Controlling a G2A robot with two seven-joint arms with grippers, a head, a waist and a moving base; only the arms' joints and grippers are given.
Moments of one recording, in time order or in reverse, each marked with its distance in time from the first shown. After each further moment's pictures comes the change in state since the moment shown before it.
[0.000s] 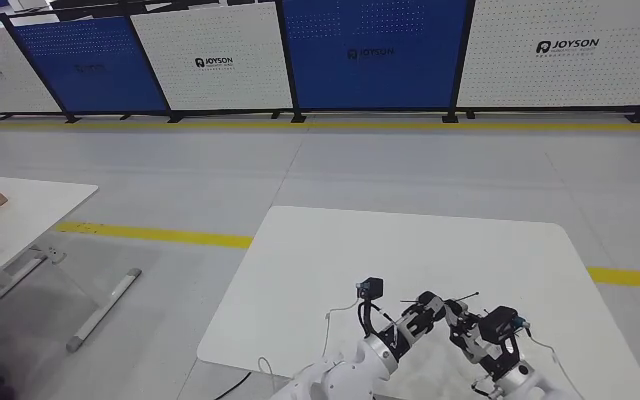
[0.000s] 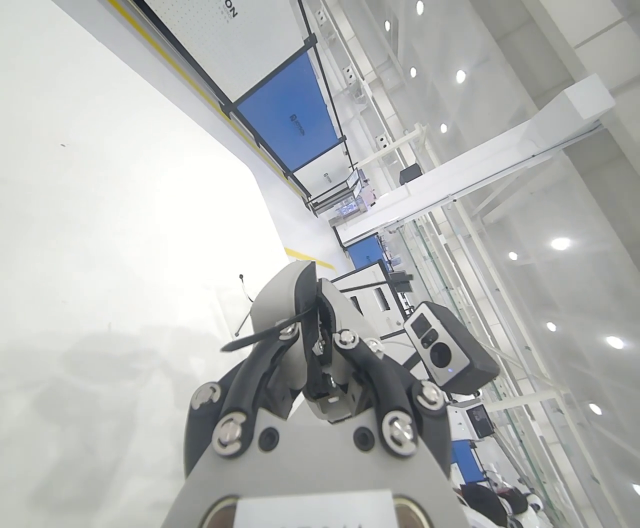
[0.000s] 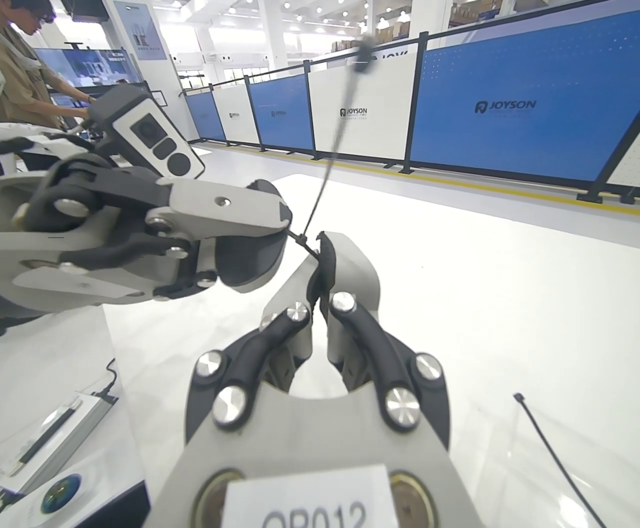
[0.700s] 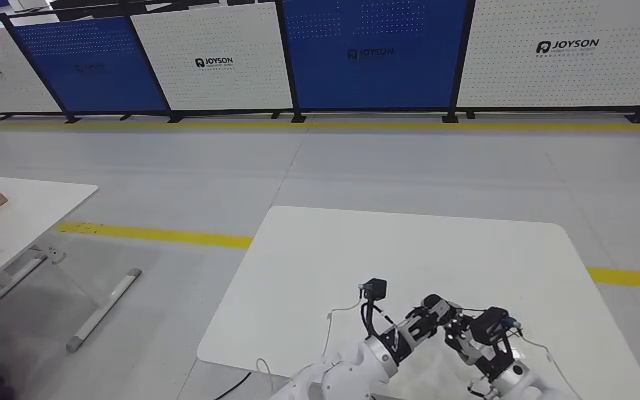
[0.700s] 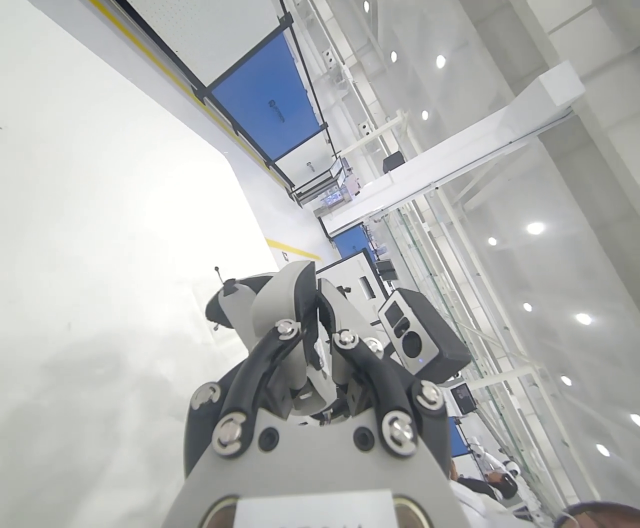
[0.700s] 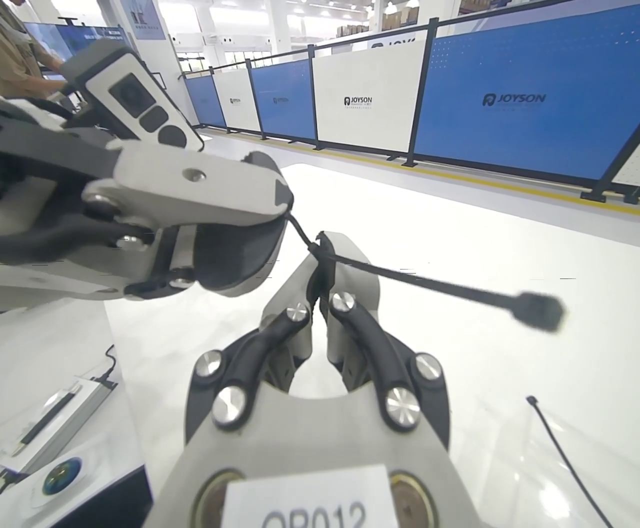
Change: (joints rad) left arm 0.008 0.004 -0.007 -0.012 -0.008 -0.071 -0.042; right arm 0.004 -0.005 -0.014 -0.014 -0.035 0.000 0.038
